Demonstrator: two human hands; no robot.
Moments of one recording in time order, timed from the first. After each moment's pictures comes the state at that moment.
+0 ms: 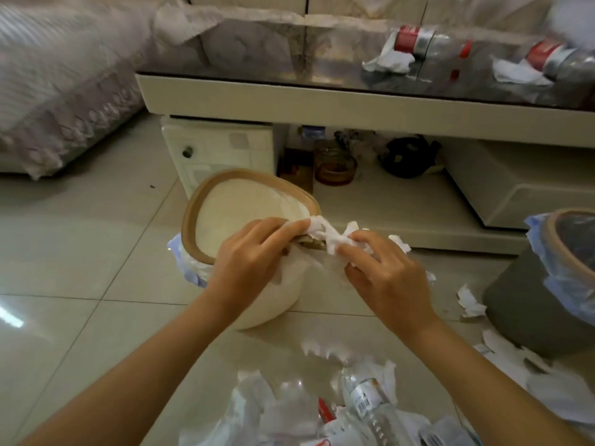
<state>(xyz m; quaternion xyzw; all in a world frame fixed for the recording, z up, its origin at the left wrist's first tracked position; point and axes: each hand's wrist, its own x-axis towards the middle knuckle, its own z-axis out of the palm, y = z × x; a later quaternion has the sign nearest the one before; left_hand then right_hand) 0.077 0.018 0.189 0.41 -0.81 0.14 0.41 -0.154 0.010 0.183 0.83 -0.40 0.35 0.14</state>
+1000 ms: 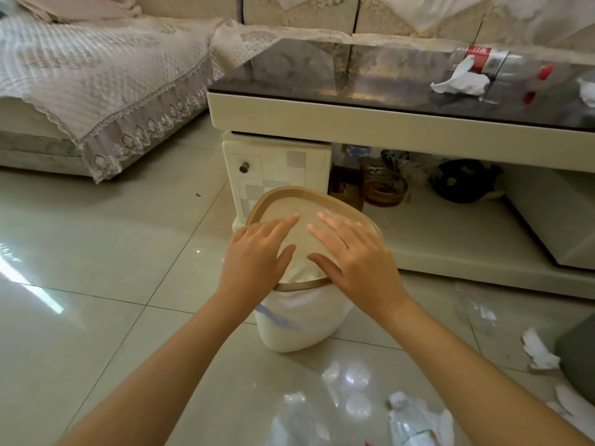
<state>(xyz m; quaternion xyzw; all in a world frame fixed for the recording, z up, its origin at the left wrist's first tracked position) 0.157 -0.017 0.170 0.61 -0.72 0.14 0.31 -0.033 -0.052 0.181 0.89 -0.34 0.29 0.10</state>
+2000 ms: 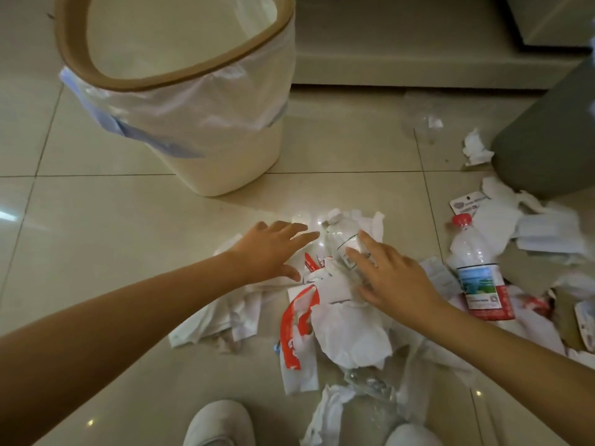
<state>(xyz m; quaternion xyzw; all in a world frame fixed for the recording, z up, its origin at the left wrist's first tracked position) 0.024 0.089 0.001 0.40 -0.89 -0.14 -0.15 -0.233 0.146 0.002 0.85 -0.51 -0.10 -0.06</state>
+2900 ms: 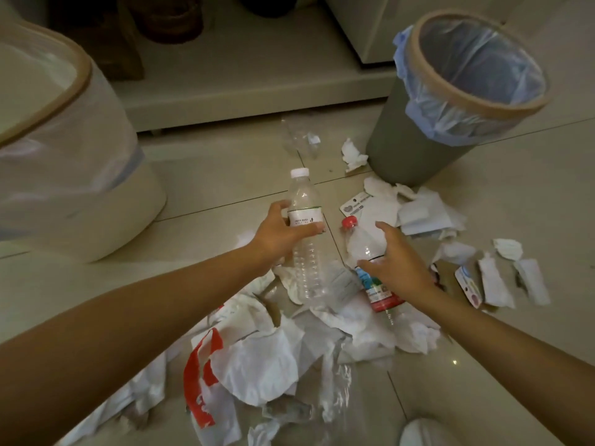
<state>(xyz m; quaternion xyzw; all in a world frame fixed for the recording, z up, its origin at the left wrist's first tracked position) -0.182 0.046 0.043 0.55 -0.47 -0.66 0.19 -0.396 0.141 0.028 0.52 -0.80 0.13 -0.28</state>
